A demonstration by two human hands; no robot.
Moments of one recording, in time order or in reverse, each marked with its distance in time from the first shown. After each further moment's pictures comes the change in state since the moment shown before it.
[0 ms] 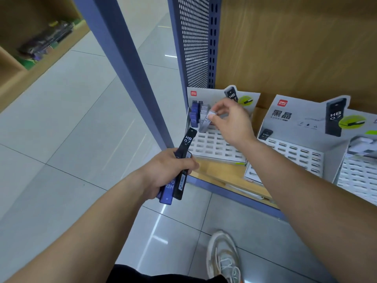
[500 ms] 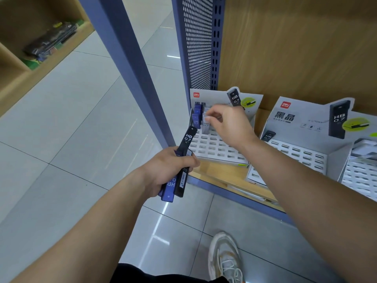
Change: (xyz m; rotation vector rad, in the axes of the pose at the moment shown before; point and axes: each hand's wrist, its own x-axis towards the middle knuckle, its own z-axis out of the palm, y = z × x) left_hand 0.001 0.004 -0.005 -0.051 -0.007 -0.007; right_hand 0.001 -0.009 0.000 -0.209 -0.110 -0.214
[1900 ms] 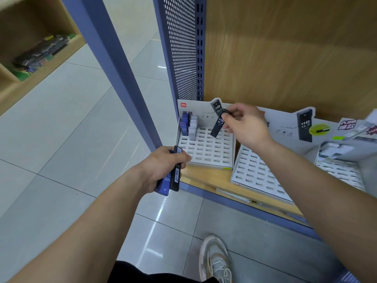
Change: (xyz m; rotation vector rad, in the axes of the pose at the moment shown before) left_hand 0.005 0.011 0.008 -0.052 0.015 0.041; right_hand -0.025 -0.008 -0.073 0.249 0.118 0.311
